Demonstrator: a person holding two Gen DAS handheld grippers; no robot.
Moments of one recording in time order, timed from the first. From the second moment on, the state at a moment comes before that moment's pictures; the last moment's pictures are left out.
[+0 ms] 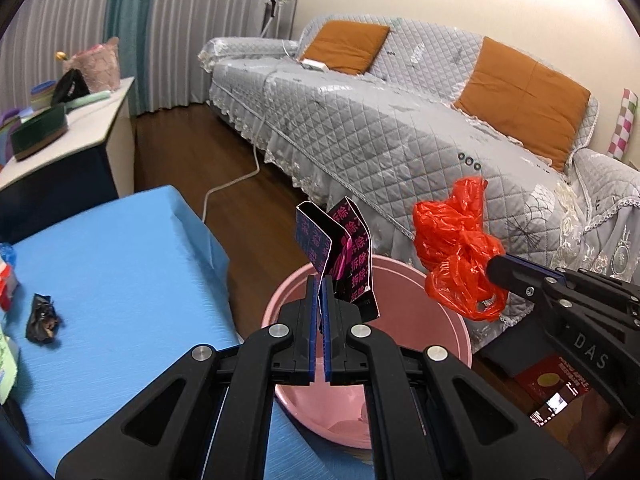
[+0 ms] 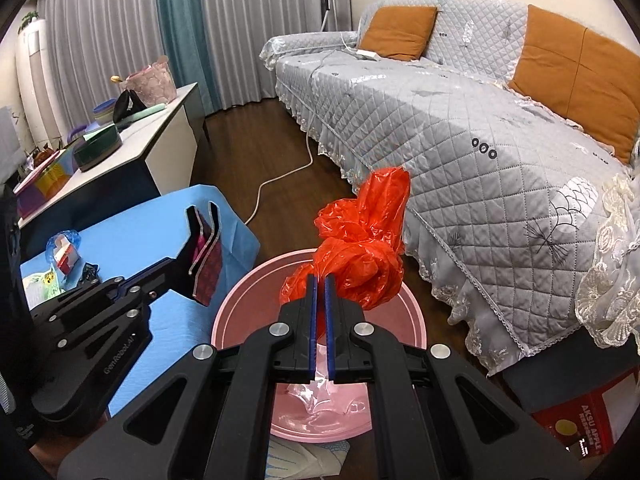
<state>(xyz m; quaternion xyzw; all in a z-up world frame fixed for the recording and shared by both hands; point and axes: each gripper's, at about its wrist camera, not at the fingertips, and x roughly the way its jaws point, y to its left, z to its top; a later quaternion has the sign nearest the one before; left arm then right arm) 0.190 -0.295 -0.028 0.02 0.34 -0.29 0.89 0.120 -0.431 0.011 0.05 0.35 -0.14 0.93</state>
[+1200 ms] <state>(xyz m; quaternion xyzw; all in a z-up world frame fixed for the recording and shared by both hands) 0.151 -0.097 0.050 0.00 0.26 -0.18 0.95 0.115 -0.297 0.057 0.03 0.25 -0.04 0.97</state>
